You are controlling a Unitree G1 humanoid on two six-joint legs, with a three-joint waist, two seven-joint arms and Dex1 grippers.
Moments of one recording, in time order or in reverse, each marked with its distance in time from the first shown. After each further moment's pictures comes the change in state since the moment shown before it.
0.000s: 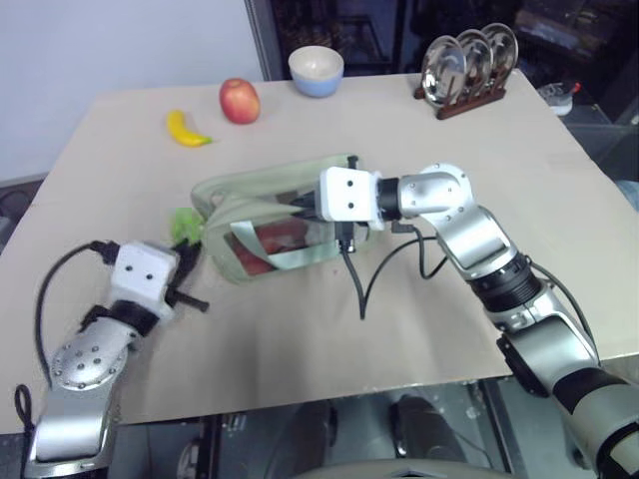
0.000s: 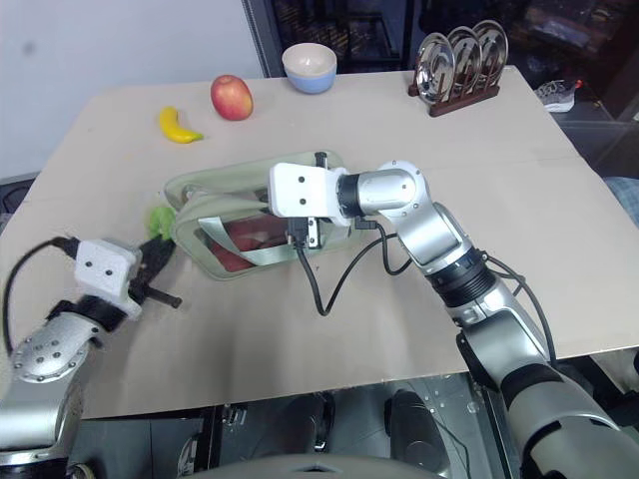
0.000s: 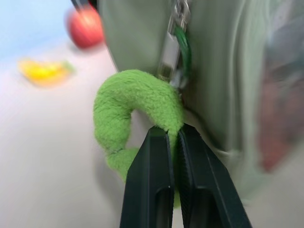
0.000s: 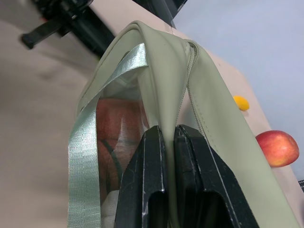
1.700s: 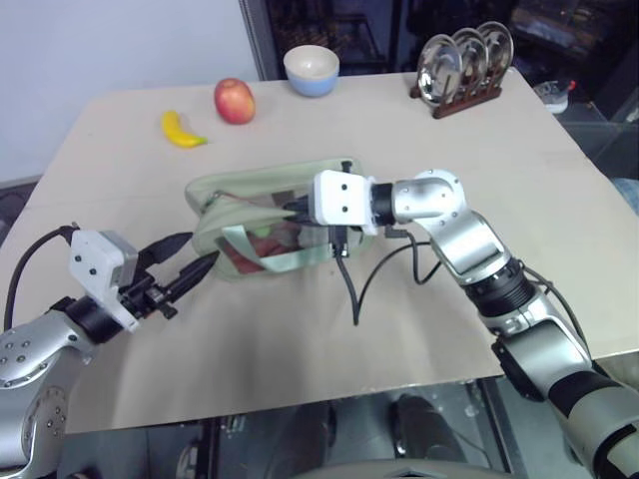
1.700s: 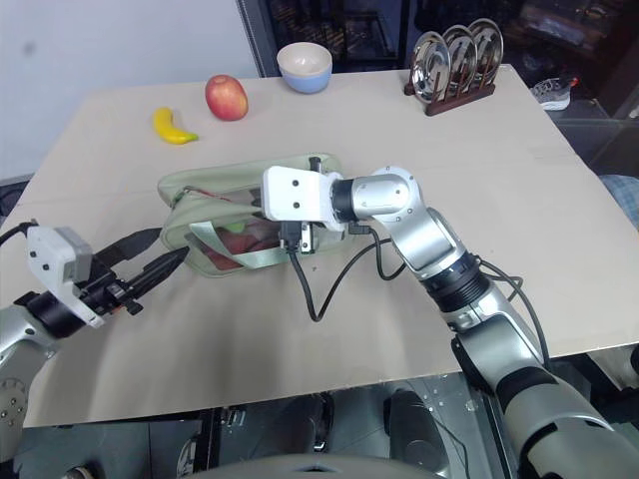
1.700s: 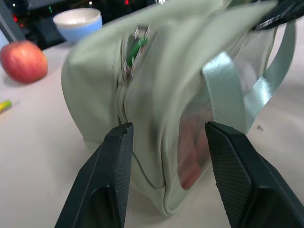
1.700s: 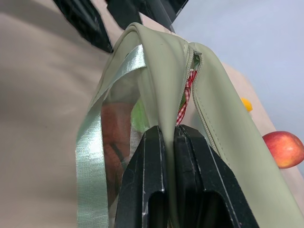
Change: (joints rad) left arm 0.030 0.061 0.191 -0.071 -0.495 0.307 -0.395; right arm 0.018 0.019 0.005 -0.015 0.006 0.021 -0.011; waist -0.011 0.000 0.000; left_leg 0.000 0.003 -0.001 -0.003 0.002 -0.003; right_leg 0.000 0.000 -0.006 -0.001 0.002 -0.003
